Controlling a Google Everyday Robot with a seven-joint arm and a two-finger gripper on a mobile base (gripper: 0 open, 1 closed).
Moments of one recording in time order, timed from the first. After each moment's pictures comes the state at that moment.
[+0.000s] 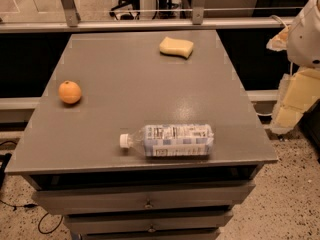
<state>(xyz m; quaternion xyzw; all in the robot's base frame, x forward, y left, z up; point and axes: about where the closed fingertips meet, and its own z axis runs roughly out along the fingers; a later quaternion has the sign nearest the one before) 0.438 -0.217 0.976 -0.60 0.78 -0.03 0.16</state>
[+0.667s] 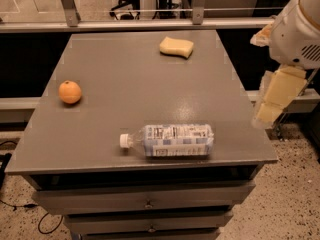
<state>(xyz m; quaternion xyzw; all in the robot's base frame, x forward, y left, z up) 0.451 -0.190 0.977 -0.62 0.76 -0.03 0.19</state>
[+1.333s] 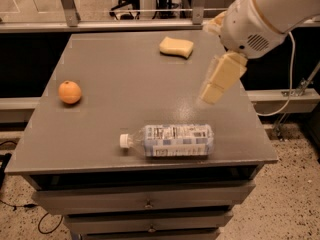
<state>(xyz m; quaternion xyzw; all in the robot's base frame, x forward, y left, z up) 0.496 -0.102 0.984 -0.63 0.72 0.06 0.30</state>
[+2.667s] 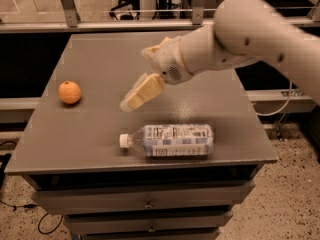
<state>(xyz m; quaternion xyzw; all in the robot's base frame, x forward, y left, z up) 0.555 0.045 0.914 -0.56 0.67 0.27 0.40</state>
